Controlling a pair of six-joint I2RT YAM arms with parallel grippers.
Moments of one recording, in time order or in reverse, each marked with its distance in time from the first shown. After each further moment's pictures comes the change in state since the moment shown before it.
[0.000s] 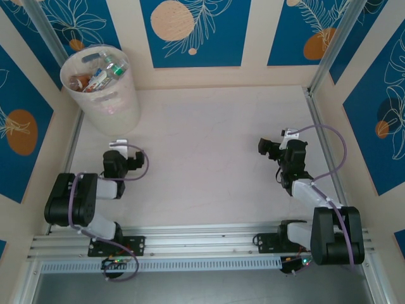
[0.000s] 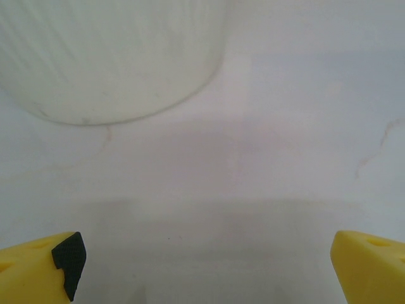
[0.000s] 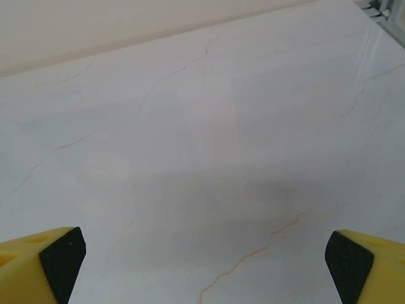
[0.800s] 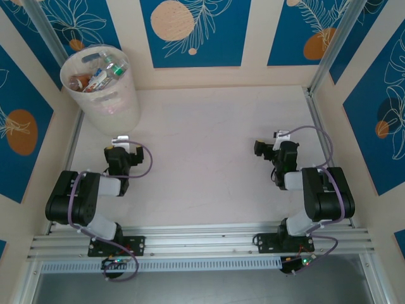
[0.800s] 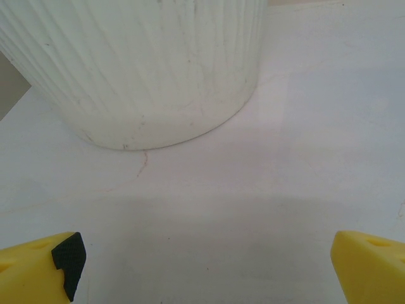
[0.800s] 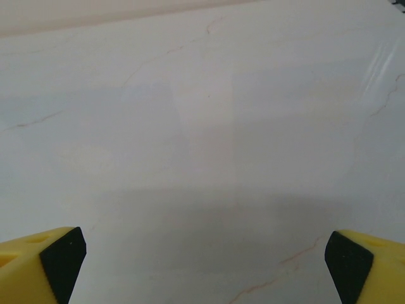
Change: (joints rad) left arm -0.064 0.005 0.047 -0.001 -0.213 0.000; right arm 0.017 0.362 -0.020 0.397 0.009 -0.087
